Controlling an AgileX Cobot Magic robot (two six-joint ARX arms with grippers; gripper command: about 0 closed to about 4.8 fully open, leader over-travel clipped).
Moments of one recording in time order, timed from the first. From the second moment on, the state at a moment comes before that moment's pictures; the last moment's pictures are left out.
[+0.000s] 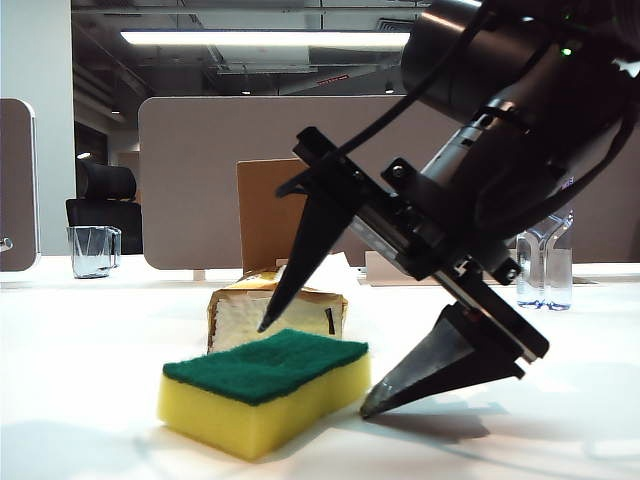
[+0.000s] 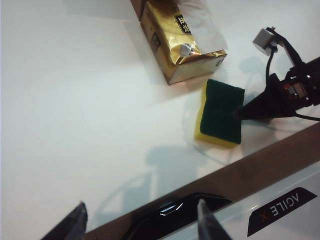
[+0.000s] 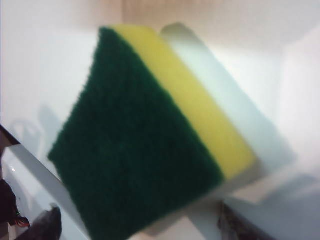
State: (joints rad) left arm -0.15 0.45 1.01 -1.30 0.33 0.06; right arm 0.74 1.54 0.72 -0.13 -0.47 0.78
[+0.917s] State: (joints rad) left arm -0.15 0.45 1.01 -1.32 0.34 0.07; right arm 0.76 1.66 0.74 0.04 -0.46 0.84
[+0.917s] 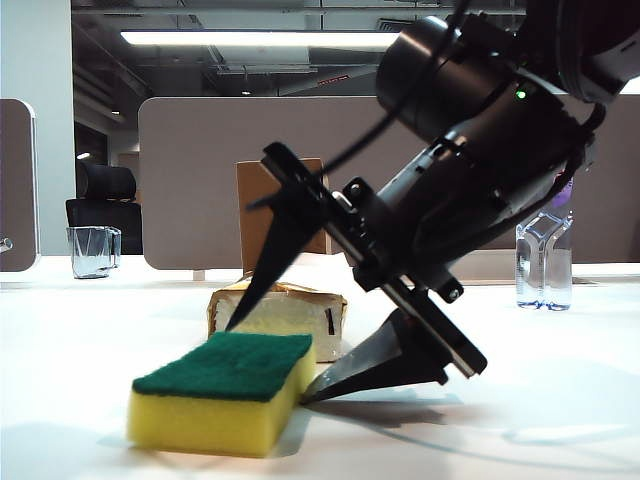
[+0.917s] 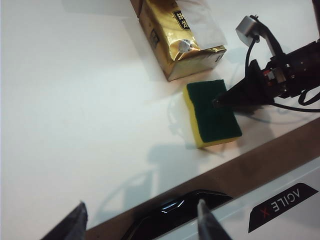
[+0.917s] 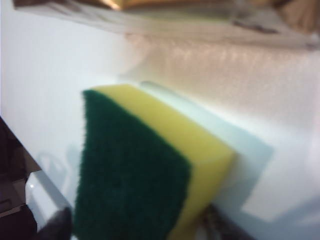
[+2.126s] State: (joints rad) left arm -0.15 0.44 1.06 -1.32 0.33 0.07; right arm 0.77 1.67 0.74 -0.01 -0.35 0.84
